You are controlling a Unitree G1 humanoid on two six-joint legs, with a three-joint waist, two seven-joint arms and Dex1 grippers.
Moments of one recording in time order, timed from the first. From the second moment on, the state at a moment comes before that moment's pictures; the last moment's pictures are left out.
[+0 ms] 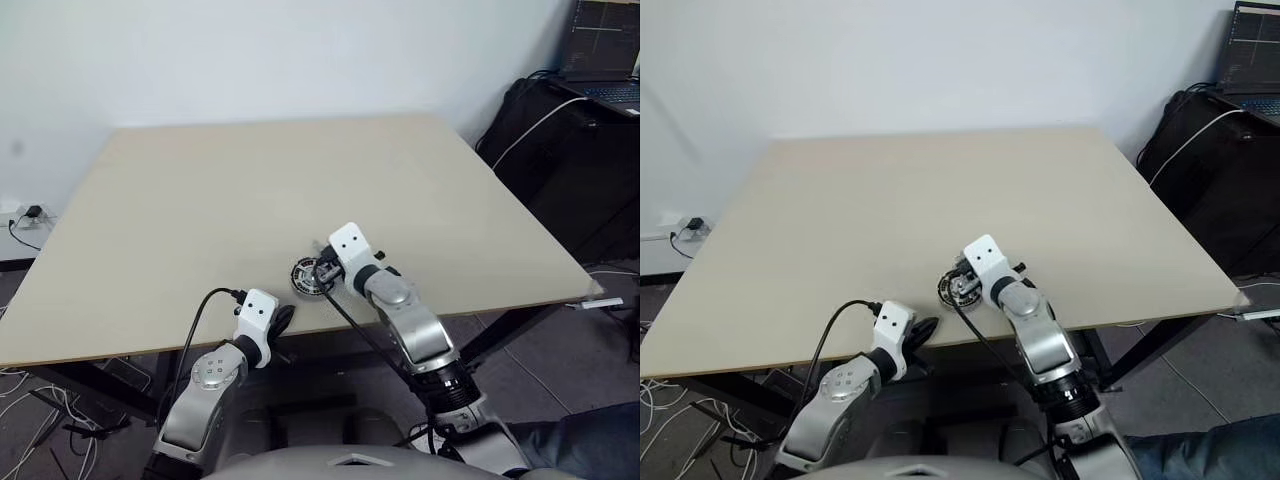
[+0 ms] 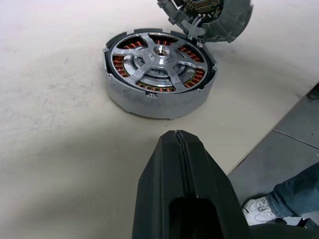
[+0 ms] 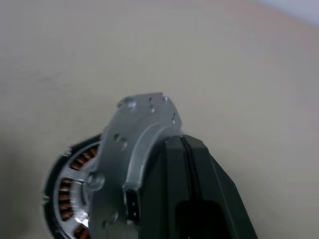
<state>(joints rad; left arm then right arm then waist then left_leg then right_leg) 0.19 0.18 -0.25 -0.18 -0.09 0.33 -0.37 -0.29 -0.08 0.31 -0.04 -0.15 0.60 0.28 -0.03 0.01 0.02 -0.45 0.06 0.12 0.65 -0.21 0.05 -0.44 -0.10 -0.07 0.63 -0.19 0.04</state>
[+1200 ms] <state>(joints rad) 0.19 0.18 -0.25 -0.18 -0.08 0.34 -0.37 -0.24 -0.04 0.18 -0.09 0.22 0.26 0.58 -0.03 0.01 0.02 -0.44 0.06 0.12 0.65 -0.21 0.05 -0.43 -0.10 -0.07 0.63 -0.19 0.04</state>
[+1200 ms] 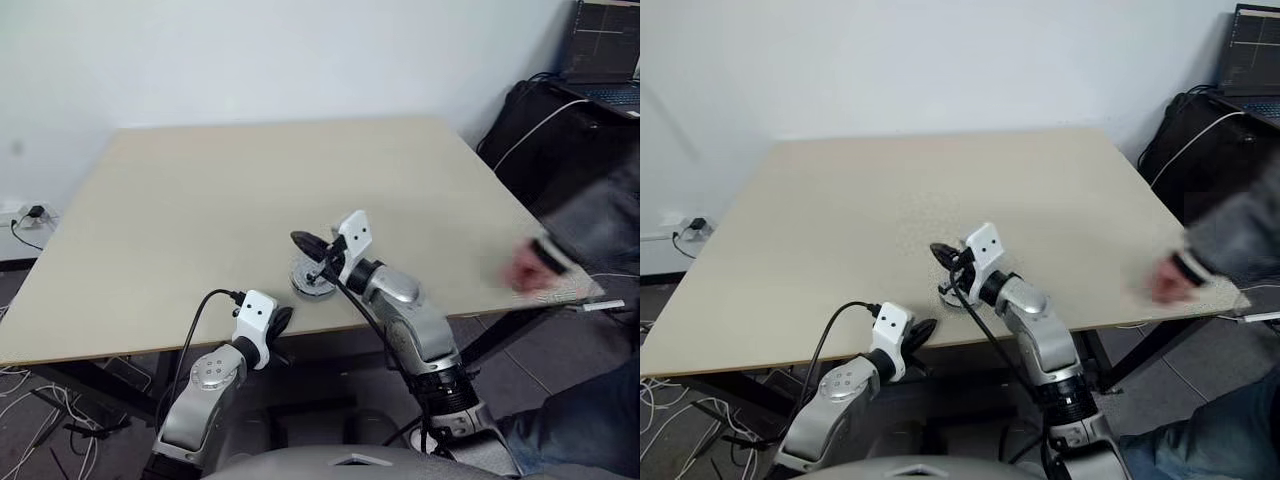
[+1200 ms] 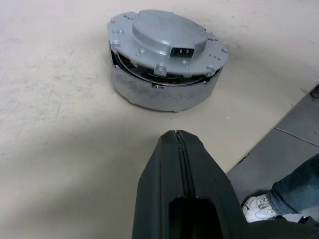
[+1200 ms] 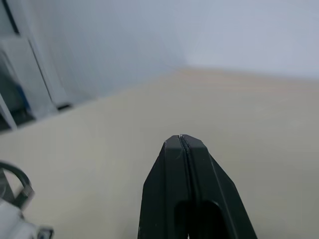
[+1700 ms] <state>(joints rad) 0.19 0.18 -0.25 -0.18 -0.08 0.34 -0.37 -0.23 -0.06 0.15 -0.08 0.26 0.16 0.58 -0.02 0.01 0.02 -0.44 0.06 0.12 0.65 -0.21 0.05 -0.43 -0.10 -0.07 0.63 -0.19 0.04</state>
